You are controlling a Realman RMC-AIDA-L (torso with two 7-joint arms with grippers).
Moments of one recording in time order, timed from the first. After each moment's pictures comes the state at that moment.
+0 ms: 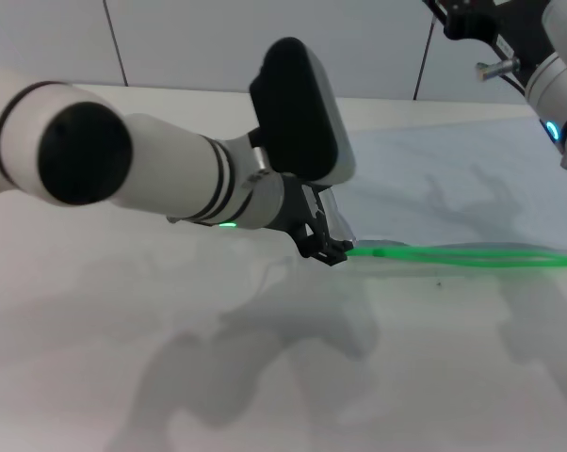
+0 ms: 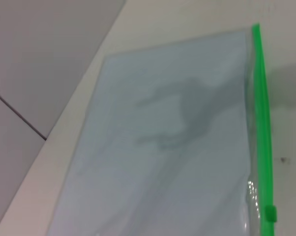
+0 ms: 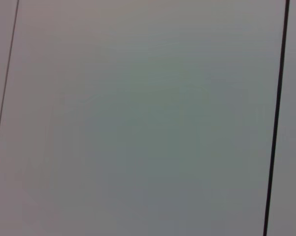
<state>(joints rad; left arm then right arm) -0.61 -2.03 1.88 1.26 -0.67 -0.83 0.82 0.35 2.02 -1.98 -1.27 1.04 -0.25 -0.75</state>
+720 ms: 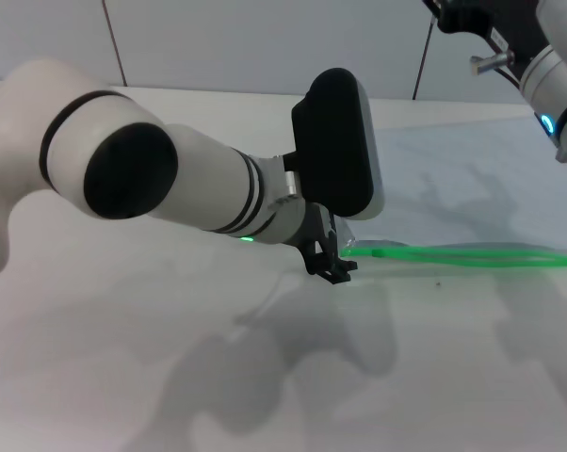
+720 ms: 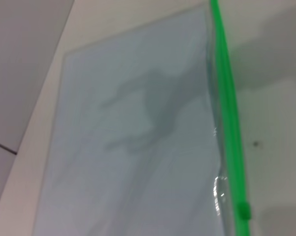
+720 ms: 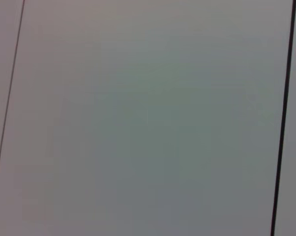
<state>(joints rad) -0.66 -2.03 1.97 1.26 -0.59 -0.86 0.80 0.36 2.02 -1.98 -1.27 1.04 -0.25 -0.75</state>
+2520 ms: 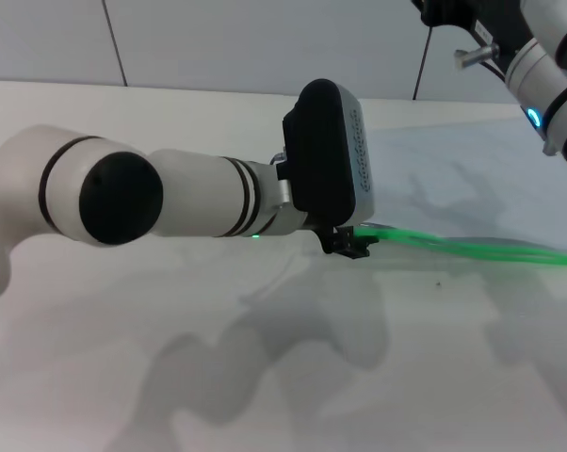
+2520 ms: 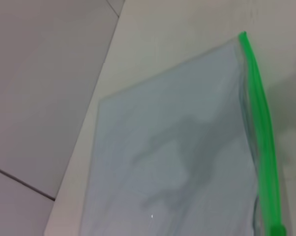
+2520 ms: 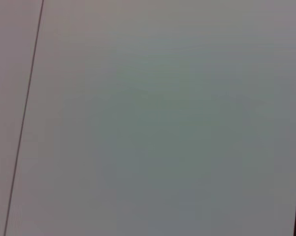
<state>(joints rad) -0.66 -2.03 2.01 1.05 -0.87 -0.51 1.13 0.38 2.02 -2.00 -1.27 1.04 -0.24 -0.74</state>
